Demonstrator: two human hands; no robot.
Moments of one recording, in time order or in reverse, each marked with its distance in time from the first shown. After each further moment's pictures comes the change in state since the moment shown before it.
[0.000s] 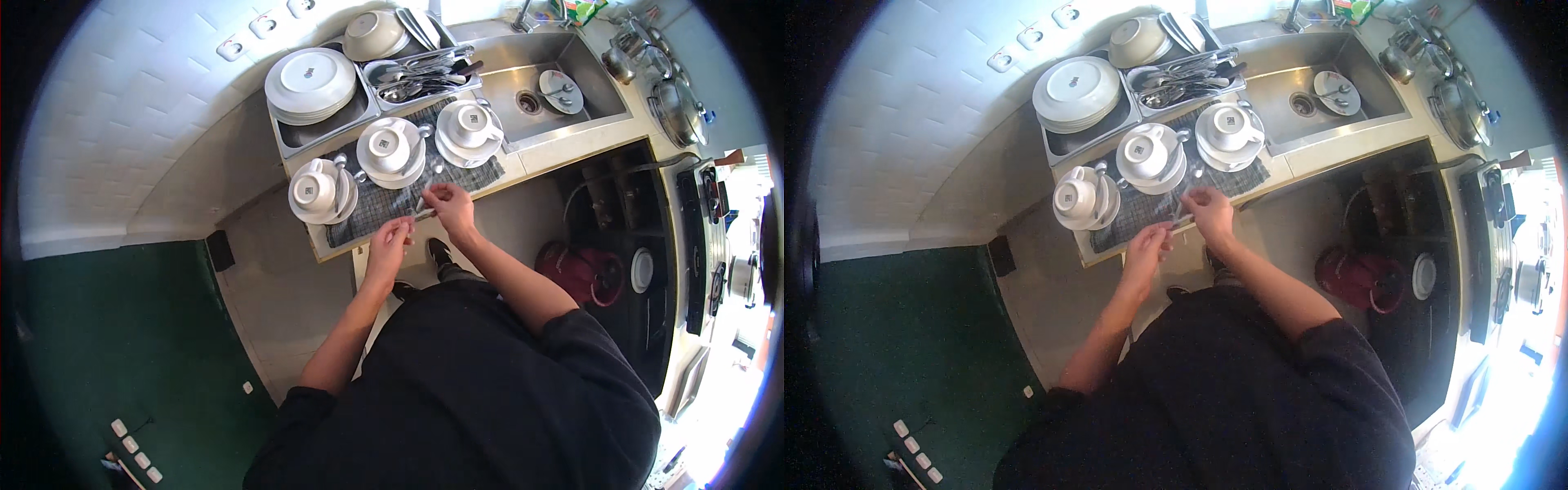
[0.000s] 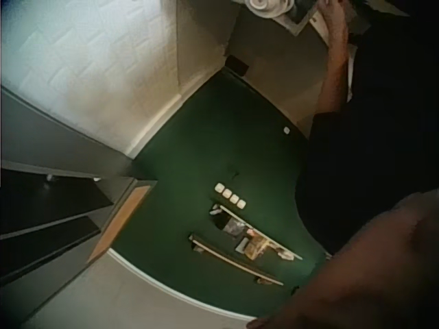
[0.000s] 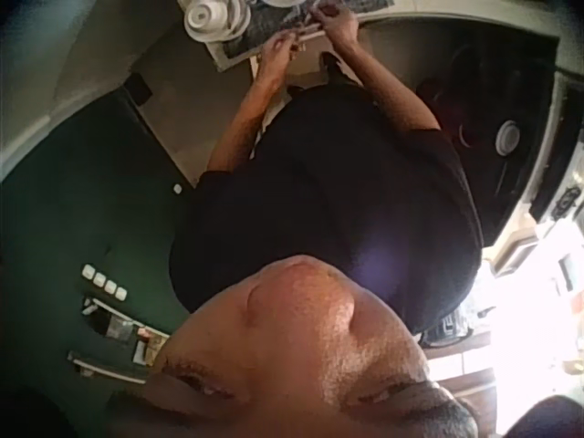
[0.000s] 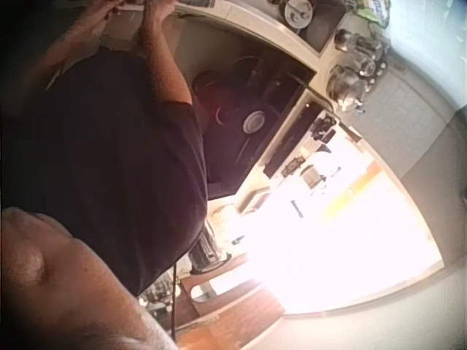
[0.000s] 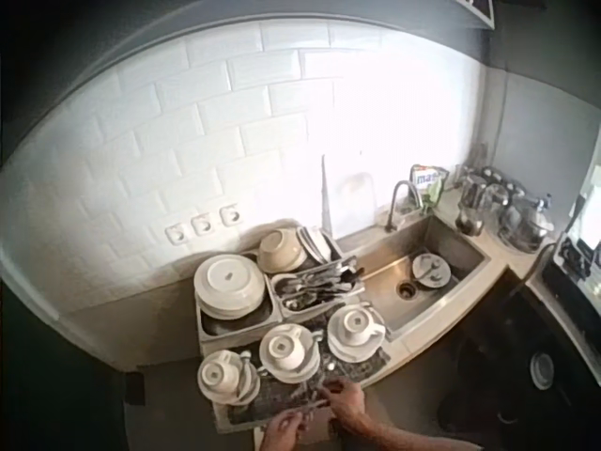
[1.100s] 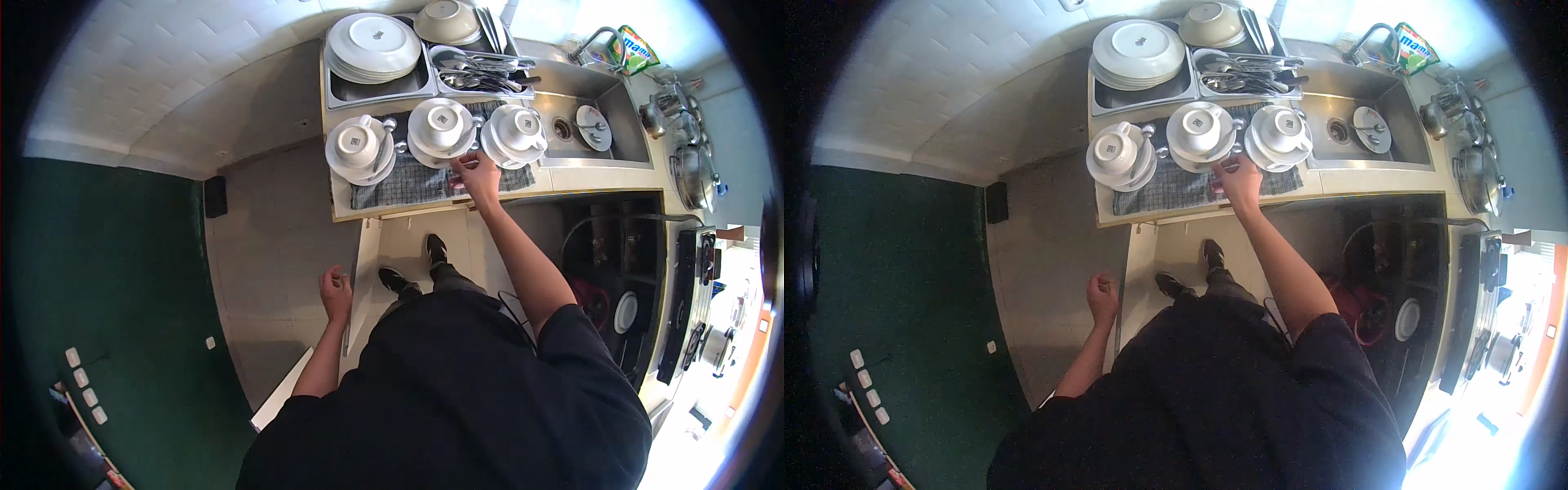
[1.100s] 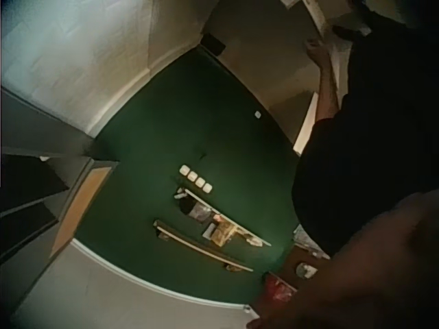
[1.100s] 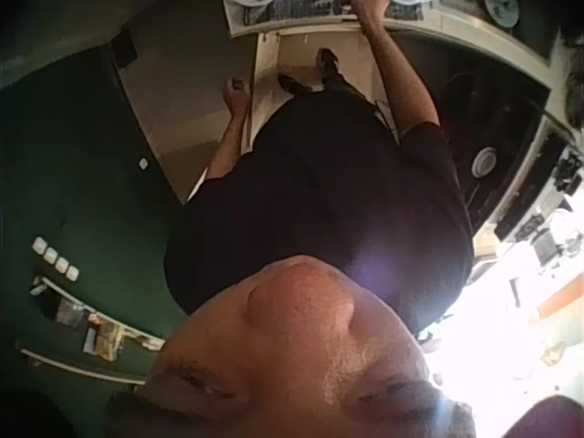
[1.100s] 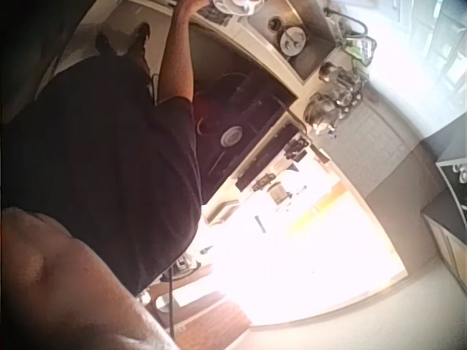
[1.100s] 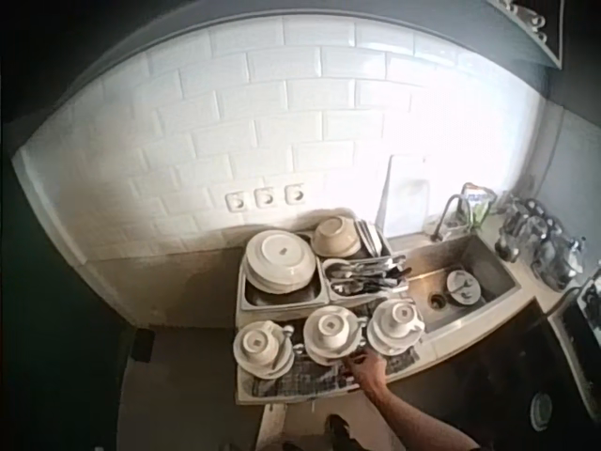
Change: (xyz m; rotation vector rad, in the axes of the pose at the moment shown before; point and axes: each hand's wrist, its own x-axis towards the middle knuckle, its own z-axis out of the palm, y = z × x) left_hand -0.087 -0.241 -0.167 0.551 0.715 0.081; right_hand 0.032 -0.034 0.025 -0.186 -0.085 -0.113
